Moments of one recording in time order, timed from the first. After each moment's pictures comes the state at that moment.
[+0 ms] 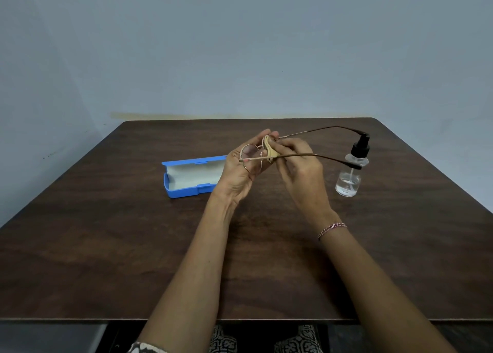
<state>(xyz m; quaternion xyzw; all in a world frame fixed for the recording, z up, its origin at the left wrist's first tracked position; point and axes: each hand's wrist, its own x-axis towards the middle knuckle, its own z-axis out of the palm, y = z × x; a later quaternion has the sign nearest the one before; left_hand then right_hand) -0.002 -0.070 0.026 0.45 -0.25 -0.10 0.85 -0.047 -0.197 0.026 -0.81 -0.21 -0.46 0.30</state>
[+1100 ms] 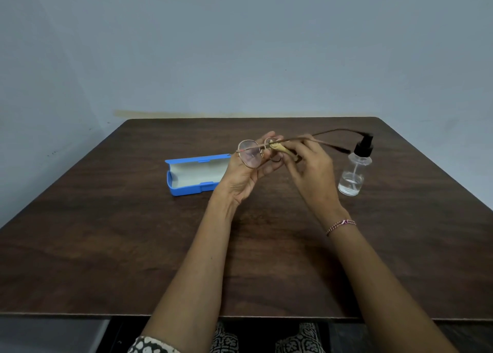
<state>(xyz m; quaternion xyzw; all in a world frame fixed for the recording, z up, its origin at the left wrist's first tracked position) -0.001 -0.065 0.022 0.44 -0.23 -0.13 0.86 -0.045 -0.208 0.028 -0.82 -0.19 -0.44 0.31</state>
